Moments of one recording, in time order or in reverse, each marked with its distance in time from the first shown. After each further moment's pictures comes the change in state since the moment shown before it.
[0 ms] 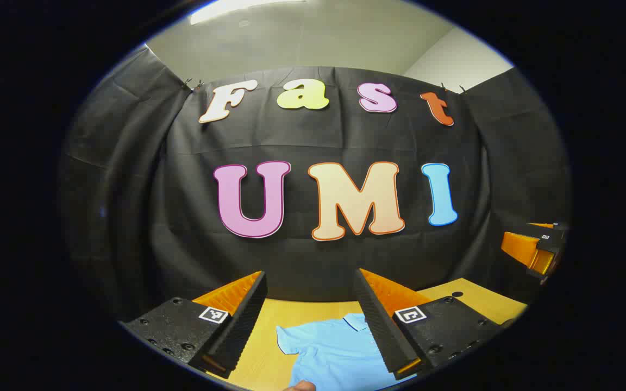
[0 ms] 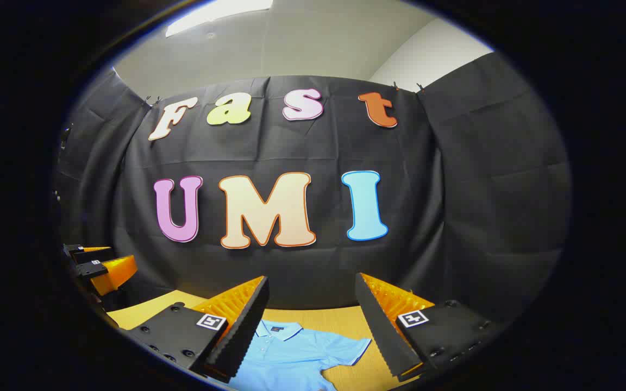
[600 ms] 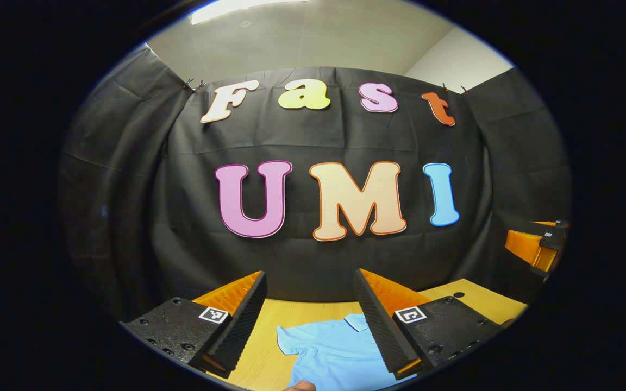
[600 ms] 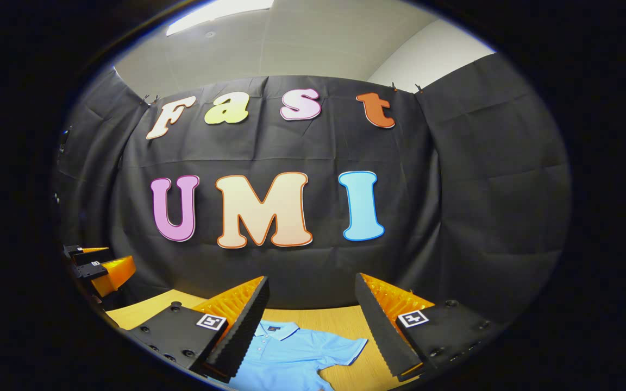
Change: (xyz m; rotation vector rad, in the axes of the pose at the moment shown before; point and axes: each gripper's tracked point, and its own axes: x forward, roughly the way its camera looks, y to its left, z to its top) left arm 0.001 0.000 -0.005 -0.011 0.005 0.011; right arm -0.001 -0.006 0.005 -0.007 -0.005 -0.020
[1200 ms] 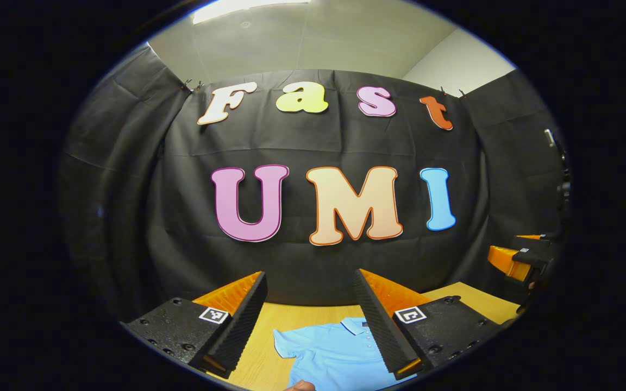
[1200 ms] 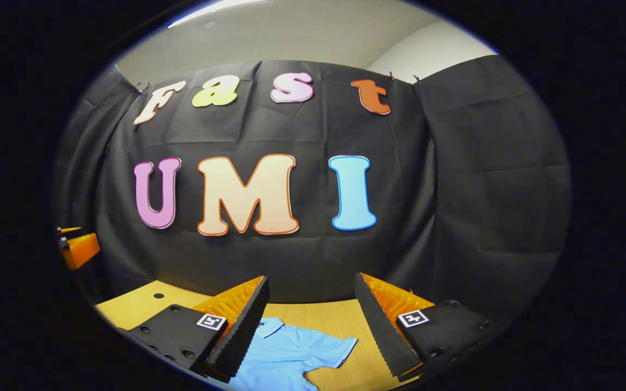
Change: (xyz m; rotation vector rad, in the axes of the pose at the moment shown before) left arm 0.005 0.003 0.008 -0.005 -0.016 -0.023; right arm 0.055 -0.027 -0.049 -0.046 0.093 -0.060
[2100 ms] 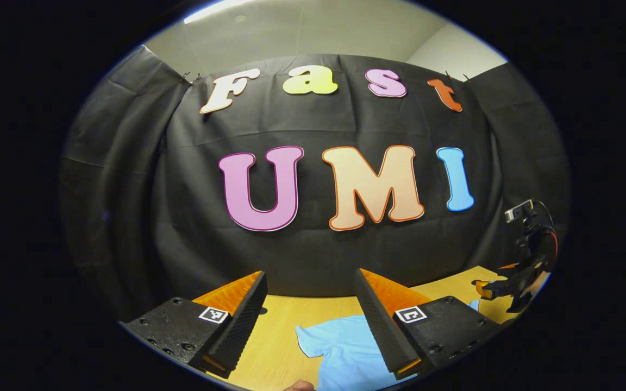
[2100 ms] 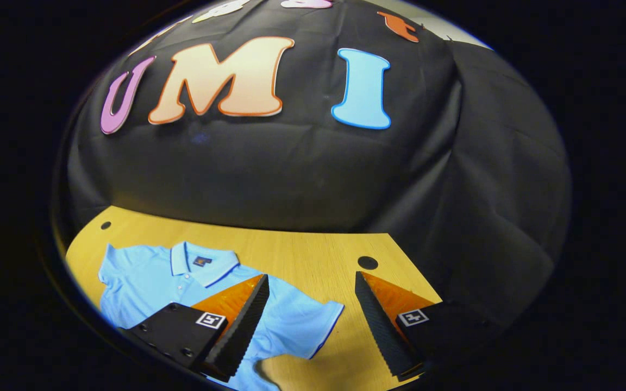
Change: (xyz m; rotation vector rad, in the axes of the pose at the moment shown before) left arm 0.032 0.051 -0.035 0.055 0.081 0.033; right arm 0.122 -0.044 -0.213 -0.201 0.441 -0.099
